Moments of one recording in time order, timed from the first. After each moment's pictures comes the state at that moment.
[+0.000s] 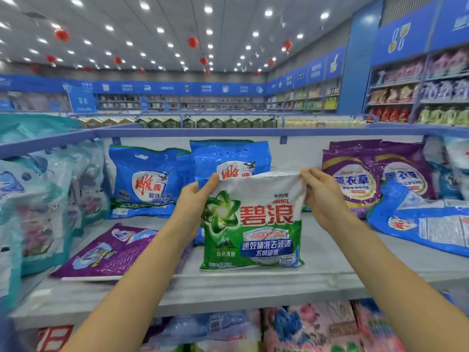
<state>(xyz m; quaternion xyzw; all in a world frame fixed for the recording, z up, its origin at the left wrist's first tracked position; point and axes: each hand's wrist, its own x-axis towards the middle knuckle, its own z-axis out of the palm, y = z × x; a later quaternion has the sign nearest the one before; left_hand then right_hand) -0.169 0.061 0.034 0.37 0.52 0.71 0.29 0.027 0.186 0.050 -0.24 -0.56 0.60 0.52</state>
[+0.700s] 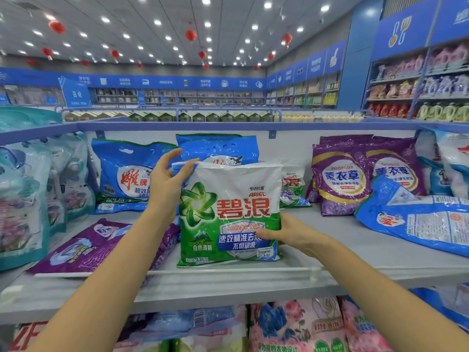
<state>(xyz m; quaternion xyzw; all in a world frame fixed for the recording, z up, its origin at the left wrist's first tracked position) -0.189 0.080 0.041 0.39 0.53 0.74 0.14 0.037 0.188 -0.010 -0.28 -0.77 0.55 0.18</state>
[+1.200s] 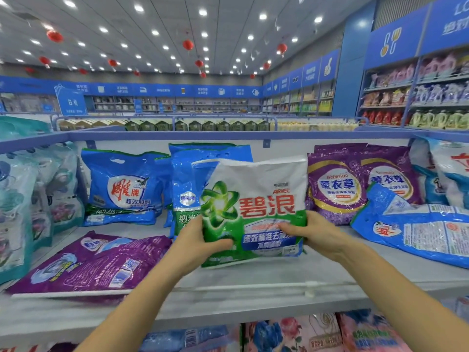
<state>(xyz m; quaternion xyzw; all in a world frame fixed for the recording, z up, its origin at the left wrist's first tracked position) -0.129 0.064 -0.004 0.51 0.68 0.48 0.21 0.078 0.215 0.006 -0.29 -0.69 0.61 0.27</state>
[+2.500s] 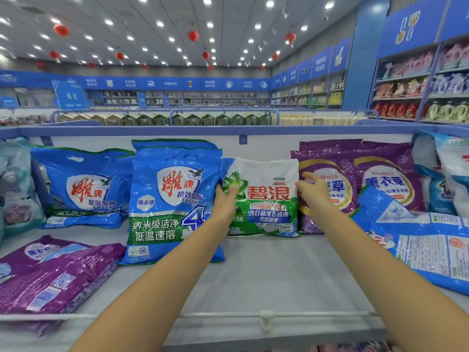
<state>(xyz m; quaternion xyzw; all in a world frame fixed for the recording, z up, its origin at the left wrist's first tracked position) -0.070 0.254 0.008 0.32 0.67 0.62 0.25 0.075 0.369 0.020 -0.41 -0.55 0.53 0.50</state>
